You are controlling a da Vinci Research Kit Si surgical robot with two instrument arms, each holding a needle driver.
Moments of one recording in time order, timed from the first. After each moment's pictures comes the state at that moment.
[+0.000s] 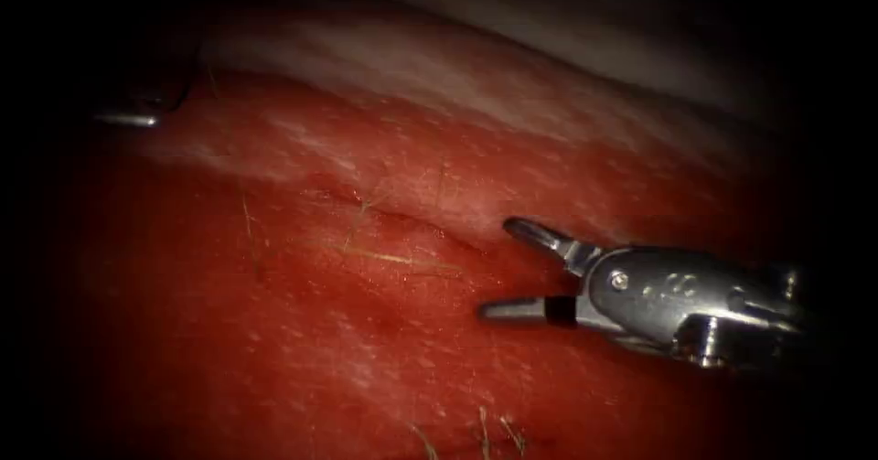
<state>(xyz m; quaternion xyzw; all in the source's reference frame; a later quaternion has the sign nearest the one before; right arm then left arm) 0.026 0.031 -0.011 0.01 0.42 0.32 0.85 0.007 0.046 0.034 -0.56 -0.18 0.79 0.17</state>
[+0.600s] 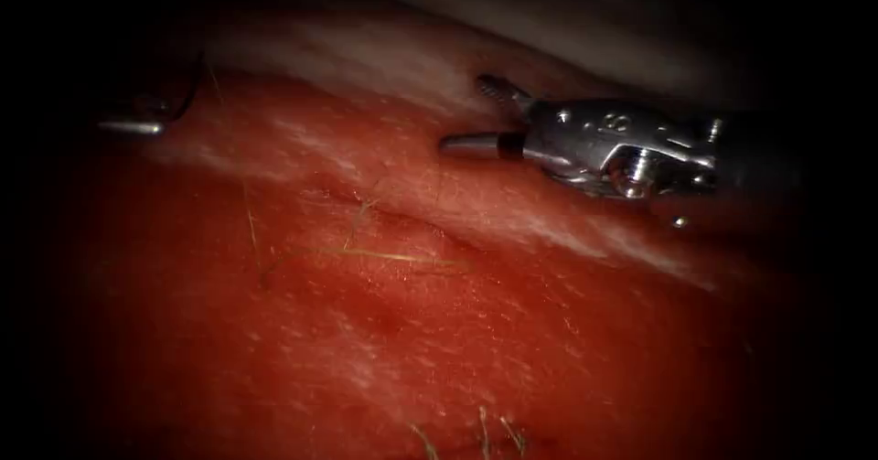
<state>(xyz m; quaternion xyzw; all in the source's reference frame) 0.029 0.038 -0.002 0.08 0.43 0.42 0.79 0.006 0.046 0.034 -0.57 -0.19 0.78 0.17</state>
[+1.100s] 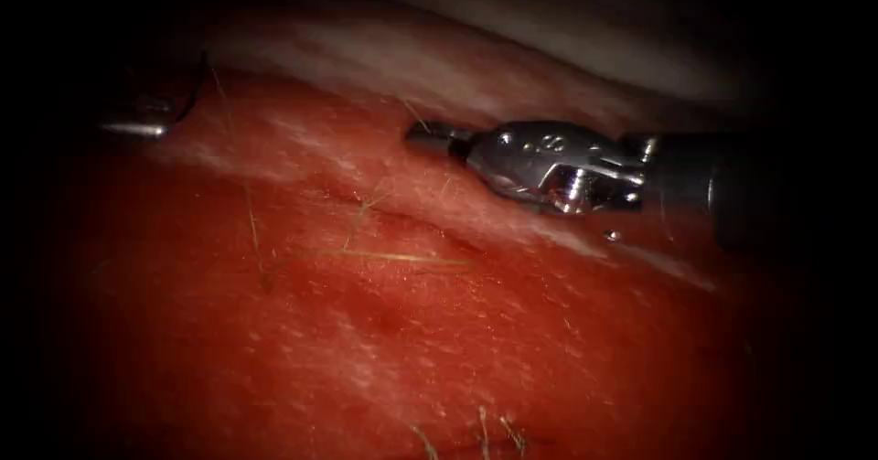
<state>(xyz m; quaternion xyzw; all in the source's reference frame) 0.031 0.037 0.002 0.09 0.44 0.40 0.80 0.006 0.046 0.033 -0.57 -0.19 0.78 0.17</state>
